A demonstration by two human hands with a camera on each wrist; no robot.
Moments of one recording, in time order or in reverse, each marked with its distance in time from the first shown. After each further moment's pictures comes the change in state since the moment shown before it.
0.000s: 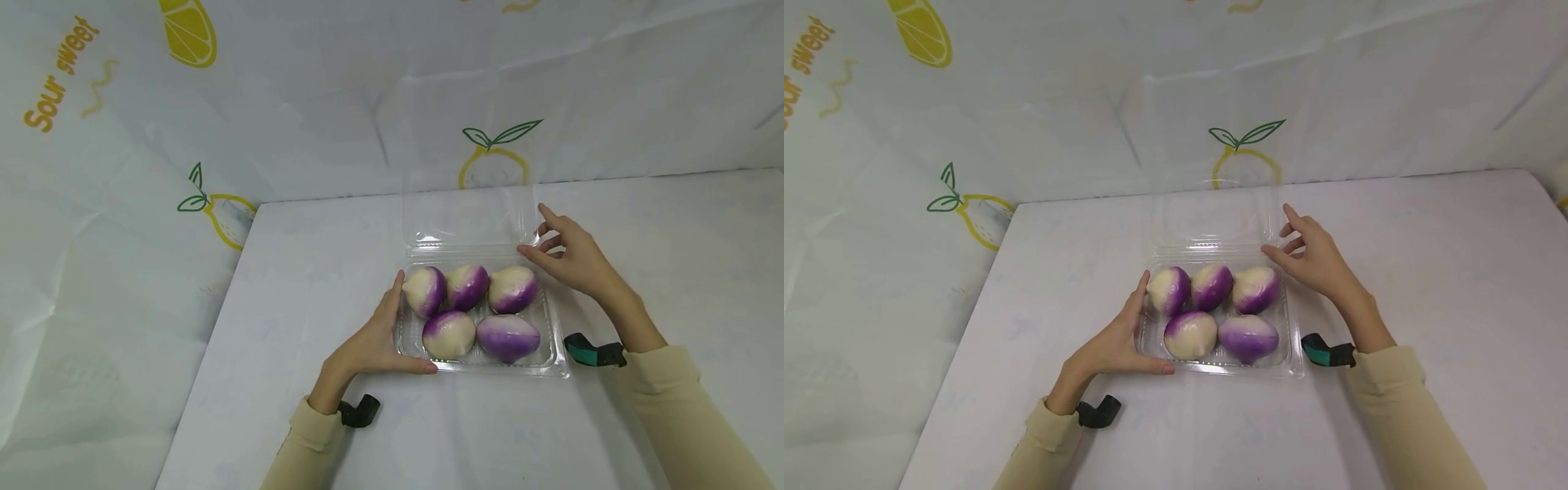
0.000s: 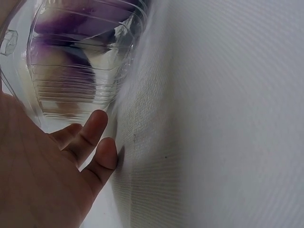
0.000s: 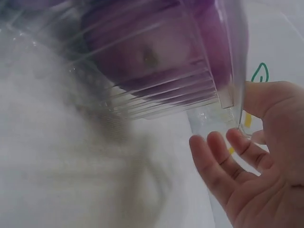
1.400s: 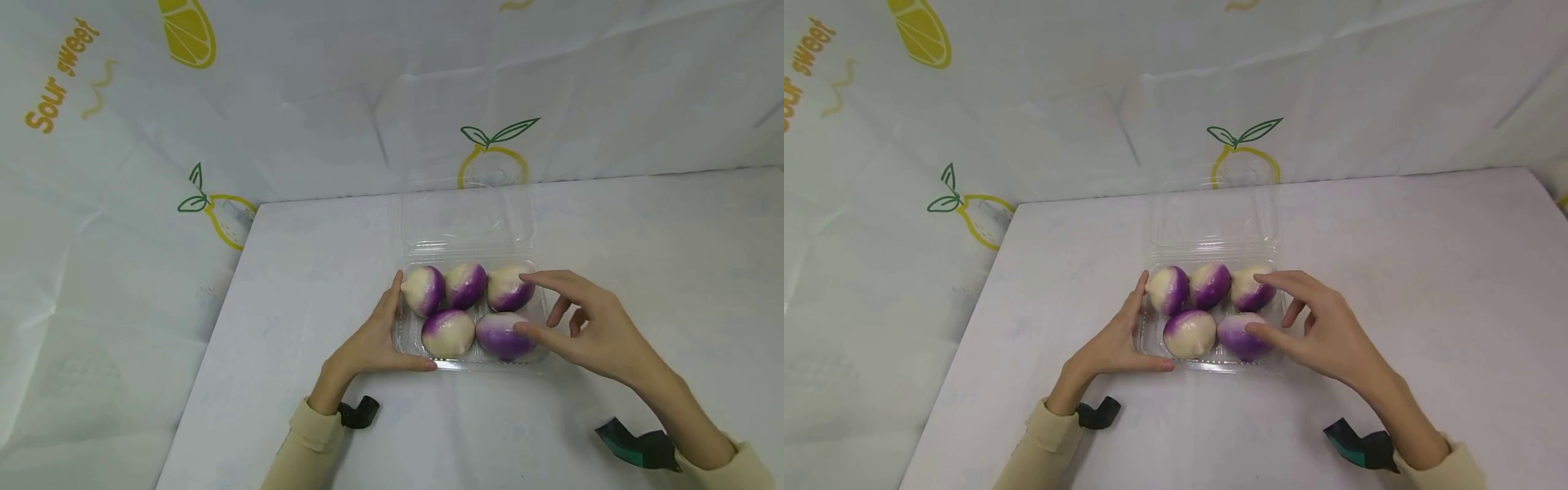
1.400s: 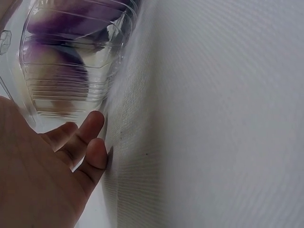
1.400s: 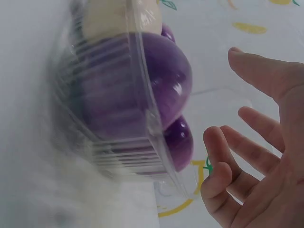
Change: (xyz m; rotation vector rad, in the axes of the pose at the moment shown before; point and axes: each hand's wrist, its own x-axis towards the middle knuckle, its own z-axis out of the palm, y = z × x) left_hand -0.002 -0.001 0.003 0.005 0.034 -0.019; right_hand -0.094 -0.053 0.013 0.073 0.124 -0.262
